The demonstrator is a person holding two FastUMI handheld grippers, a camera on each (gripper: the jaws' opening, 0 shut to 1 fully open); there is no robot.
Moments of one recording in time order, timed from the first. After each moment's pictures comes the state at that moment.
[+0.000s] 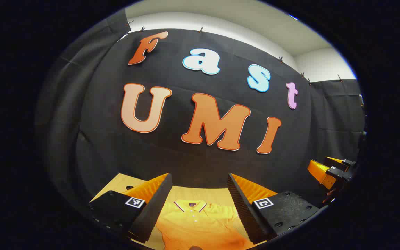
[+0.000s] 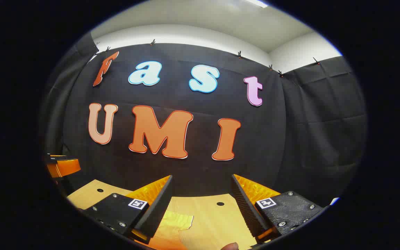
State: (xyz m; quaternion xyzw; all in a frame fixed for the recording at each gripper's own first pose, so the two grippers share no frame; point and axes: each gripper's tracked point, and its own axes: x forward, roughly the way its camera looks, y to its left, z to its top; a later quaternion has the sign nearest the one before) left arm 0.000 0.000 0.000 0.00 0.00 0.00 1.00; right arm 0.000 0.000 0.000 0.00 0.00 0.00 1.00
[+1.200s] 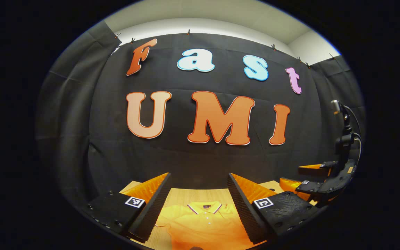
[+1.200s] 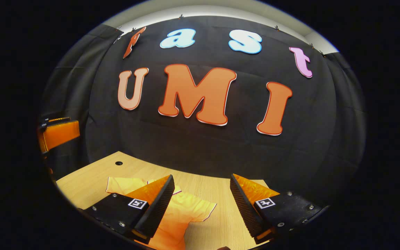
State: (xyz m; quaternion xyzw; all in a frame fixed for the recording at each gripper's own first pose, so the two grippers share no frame) left arm 0.019 -0.015 -0.029 0.08 -0.02 0.08 0.99; right arm 0.090 0.068 -0.142 -0.04 0.13 0.17 0.97
